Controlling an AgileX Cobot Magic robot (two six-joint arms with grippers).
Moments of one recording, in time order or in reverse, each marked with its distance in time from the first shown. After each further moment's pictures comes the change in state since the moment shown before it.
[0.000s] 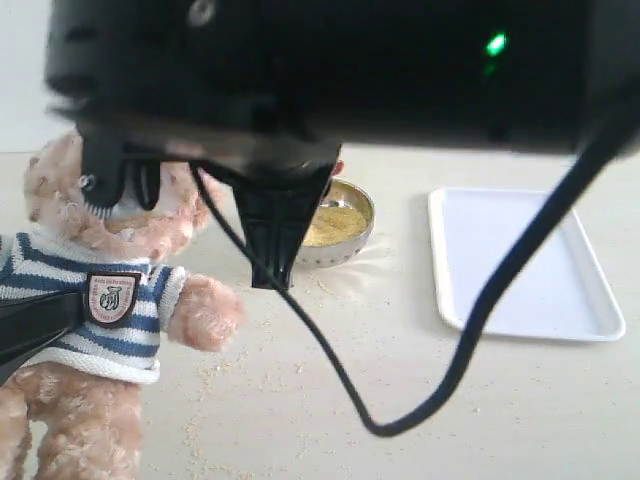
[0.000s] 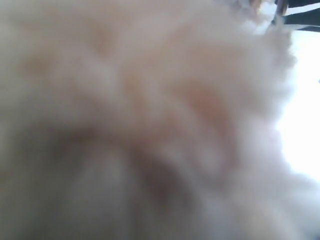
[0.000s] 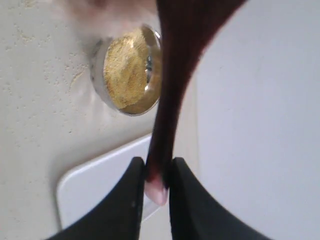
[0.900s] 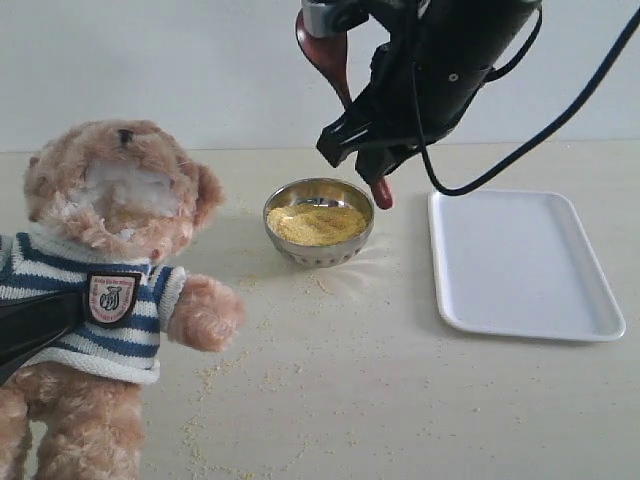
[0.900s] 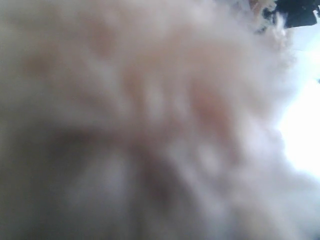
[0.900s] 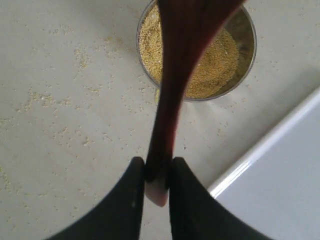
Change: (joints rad) left arm 0.000 0.000 0.000 0.000 0.000 0.000; right arm -0.613 -0.013 0.000 0.956 -0.215 -0.170
